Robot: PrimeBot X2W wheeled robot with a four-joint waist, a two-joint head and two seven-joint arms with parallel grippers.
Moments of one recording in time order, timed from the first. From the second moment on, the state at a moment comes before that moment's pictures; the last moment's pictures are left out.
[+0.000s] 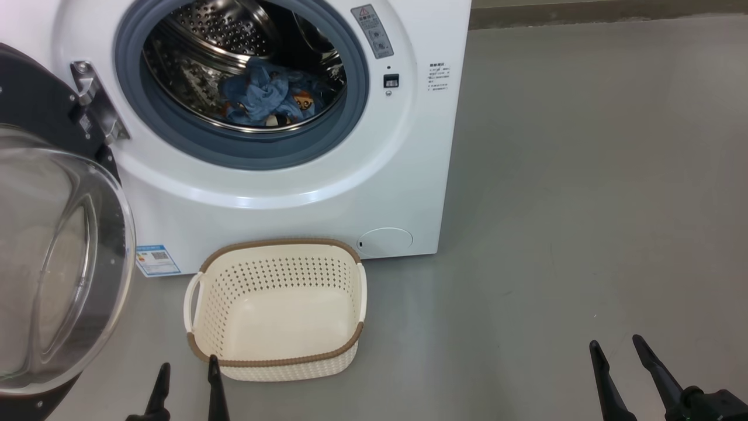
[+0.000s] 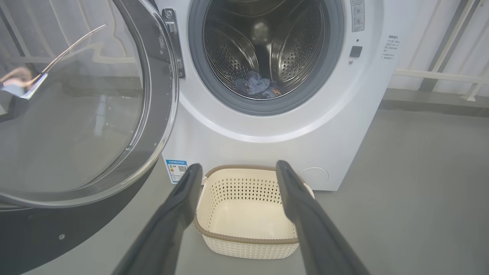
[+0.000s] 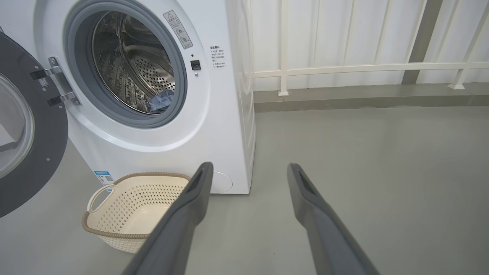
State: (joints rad) left arm 0.11 0.04 -0.12 0.13 -0.22 0.20 -0.26; right arm 0.17 -0.12 -0.05 0.04 0.22 0.13 -0.25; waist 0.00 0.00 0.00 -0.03
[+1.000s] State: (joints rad) left arm 0.10 0.04 -0.14 0.07 -0.21 0.24 -0.26; right arm 0.06 -0.19 0.05 0.04 0.22 0.13 -0.25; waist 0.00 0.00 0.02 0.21
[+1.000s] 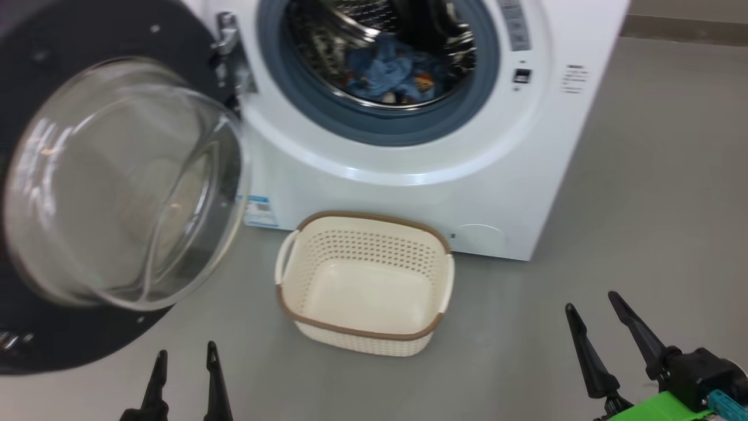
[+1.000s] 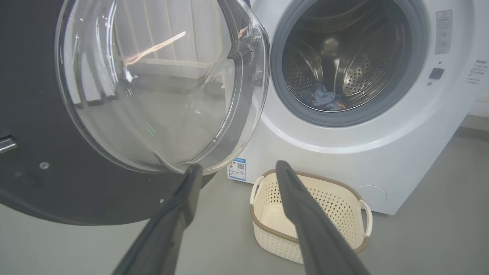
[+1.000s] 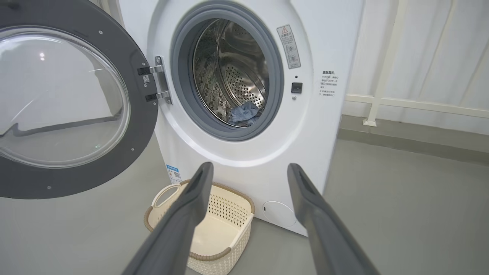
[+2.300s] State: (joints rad) left arm 0.11 0.04 -0.16 0.02 -0.25 0.28 -0.26; right arm 0.01 -0.24 0.13 0.05 0.23 0.13 -0.25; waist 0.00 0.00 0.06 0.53
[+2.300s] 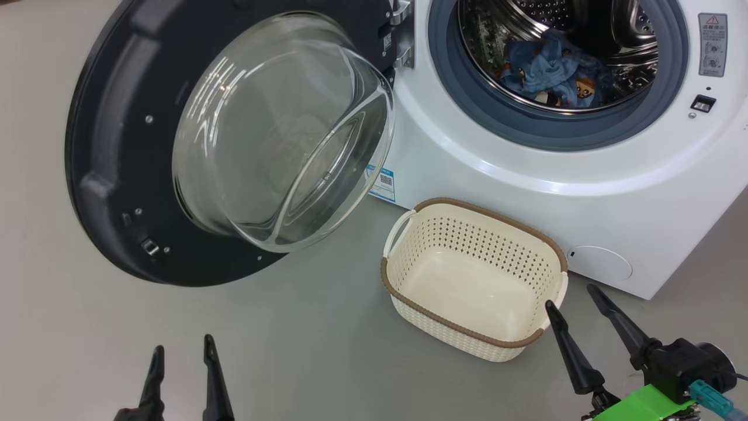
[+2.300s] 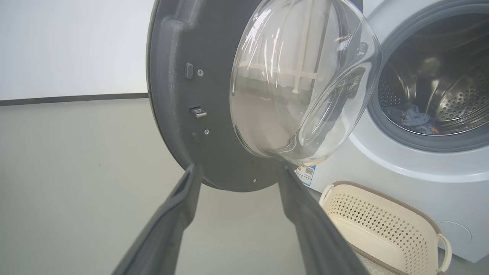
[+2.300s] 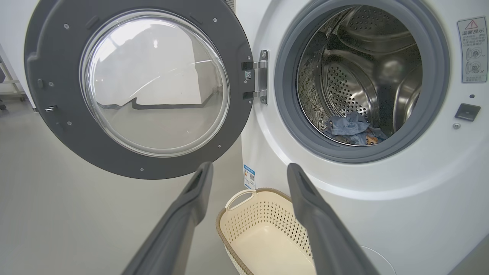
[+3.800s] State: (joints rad) left arm -0.75 0.37 0.62 0.75 -1.02 0.10 0.01; right arm 0.00 -0.24 0.18 0.08 0.25 0.13 -0.25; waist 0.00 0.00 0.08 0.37
